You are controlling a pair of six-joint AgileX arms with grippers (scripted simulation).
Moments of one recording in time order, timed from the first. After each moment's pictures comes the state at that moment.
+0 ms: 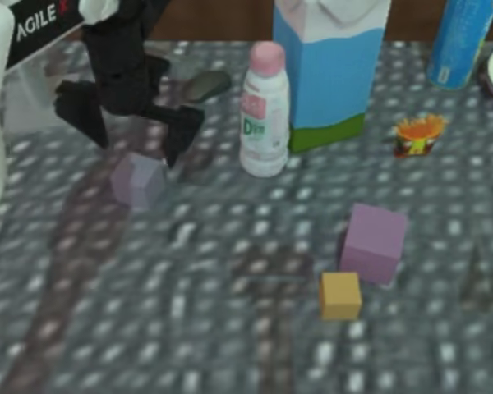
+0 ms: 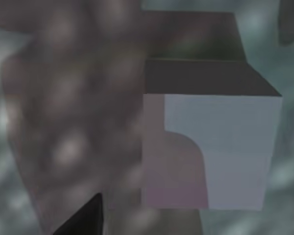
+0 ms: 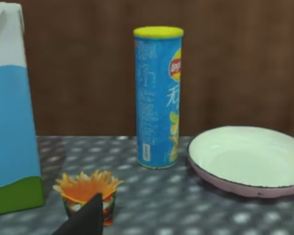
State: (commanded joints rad) left arm -0.31 2.38 2.09 -1.28 0.00 0.07; right arm 0.00 0.00 0.00 0.00 0.00 0.00
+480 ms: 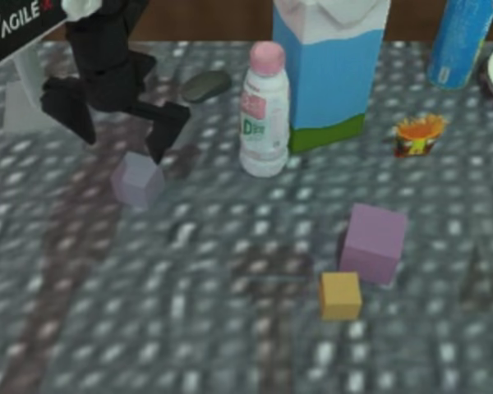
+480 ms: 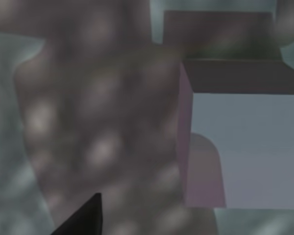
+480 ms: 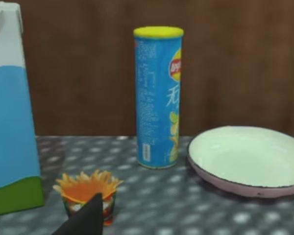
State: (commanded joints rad) left arm -0.28 2.38 2.08 -1.27 0.00 0.12; right arm 0.00 0.00 0.00 0.00 0.00 0.00
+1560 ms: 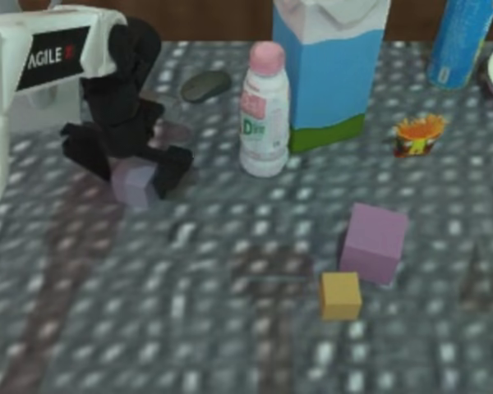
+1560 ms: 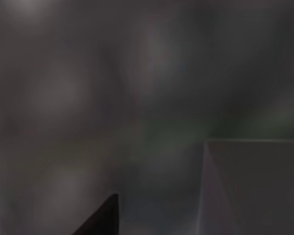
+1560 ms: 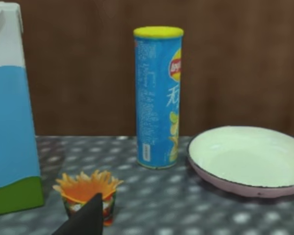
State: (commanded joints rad) left arm -0.28 2.47 1.88 -0.98 0.01 0.12; right arm 0.00 0.00 0.00 0.00 0.00 0.00
